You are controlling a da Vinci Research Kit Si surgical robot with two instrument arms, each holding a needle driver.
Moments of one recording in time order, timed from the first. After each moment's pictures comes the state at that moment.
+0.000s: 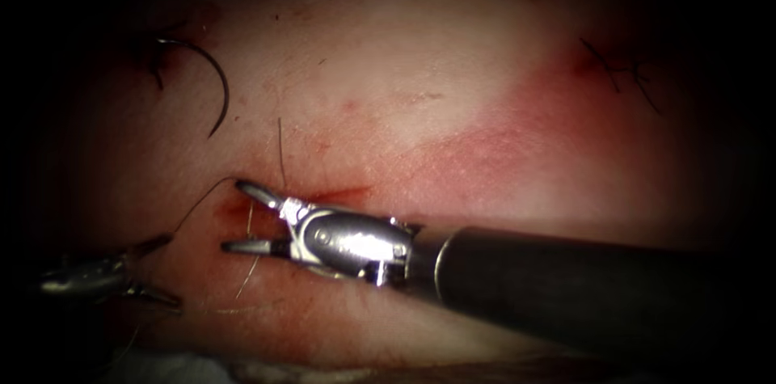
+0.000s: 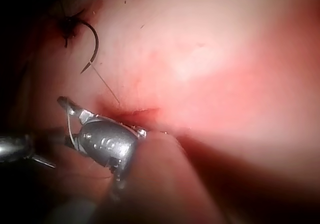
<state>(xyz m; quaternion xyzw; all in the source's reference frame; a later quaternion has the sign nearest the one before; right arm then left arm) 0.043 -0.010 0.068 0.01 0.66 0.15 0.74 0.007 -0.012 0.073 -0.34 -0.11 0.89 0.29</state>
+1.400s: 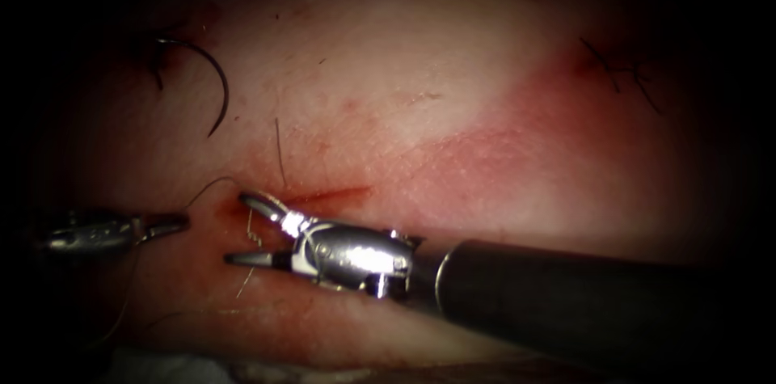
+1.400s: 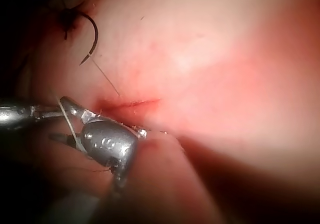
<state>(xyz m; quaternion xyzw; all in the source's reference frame) 0.043 -0.012 0.069 0.03 0.65 0.13 0.75 0.005 -0.007 0.073 -0.37 -0.07 0.90 0.23</state>
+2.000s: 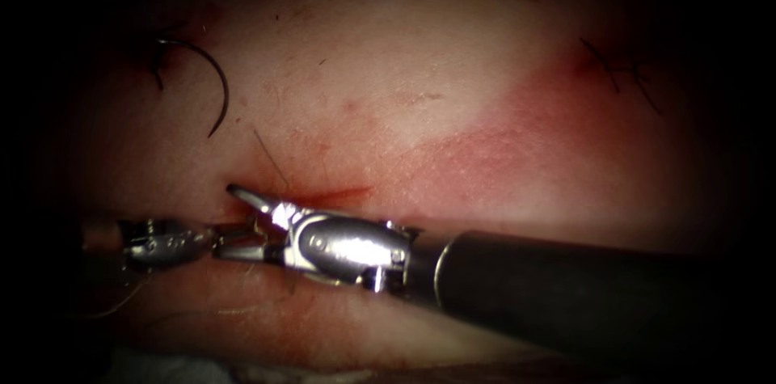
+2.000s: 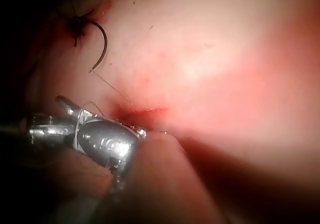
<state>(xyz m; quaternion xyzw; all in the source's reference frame) 0.043 -0.009 0.066 0.01 0.67 0.17 0.72 0.000 -0.011 0.079 -0.36 -0.08 0.91 0.19</state>
